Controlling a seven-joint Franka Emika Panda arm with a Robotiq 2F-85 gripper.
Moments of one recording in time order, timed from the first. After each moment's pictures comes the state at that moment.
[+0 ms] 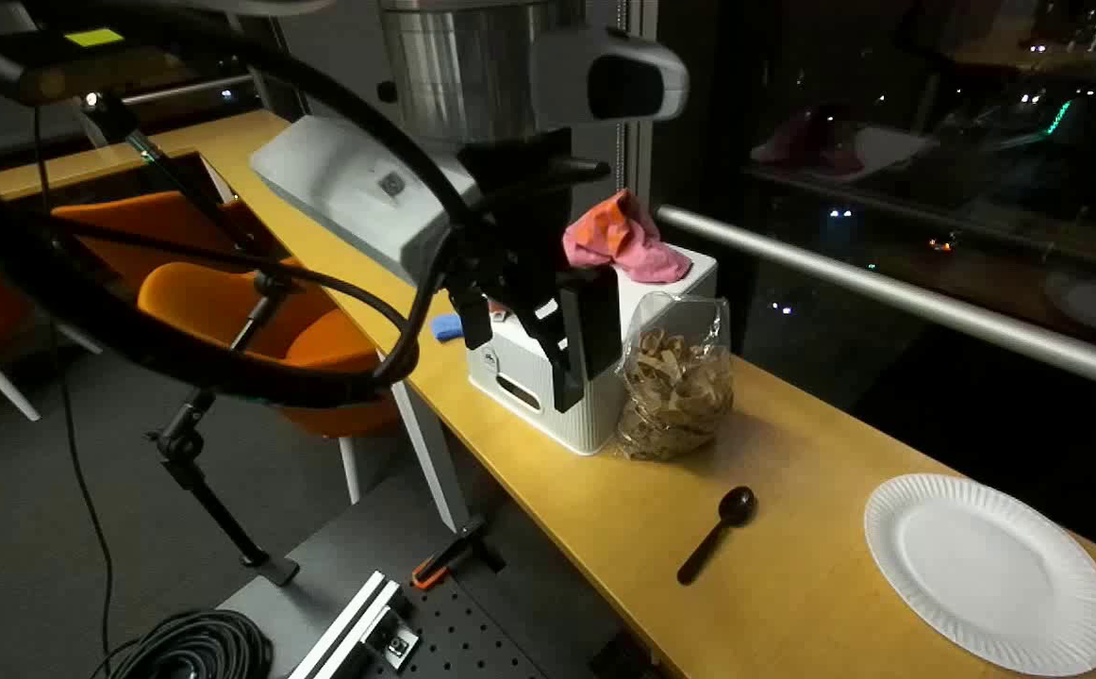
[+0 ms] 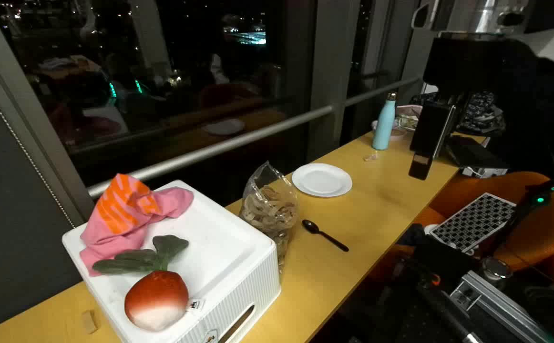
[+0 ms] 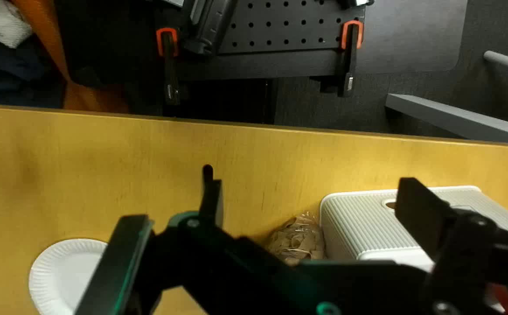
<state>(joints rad) 0.00 -0.60 0.01 -2.53 0.02 1.91 -0.02</state>
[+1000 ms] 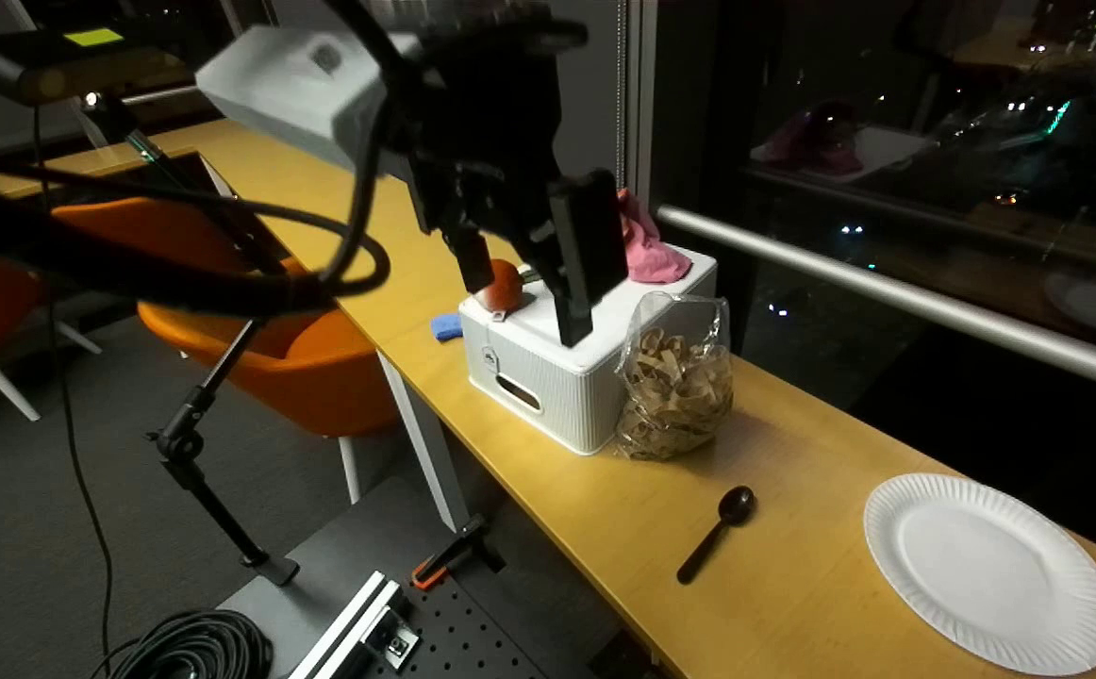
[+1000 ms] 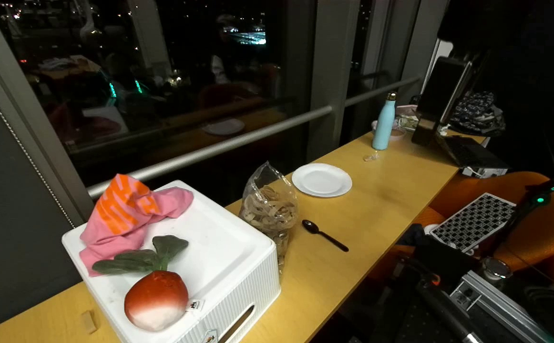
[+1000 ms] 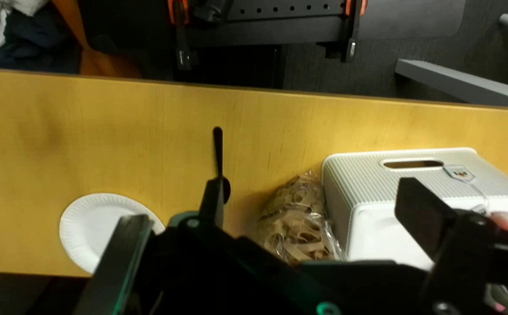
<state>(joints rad) 0.00 -0.67 0.03 -2.47 0.00 1.89 0.01</state>
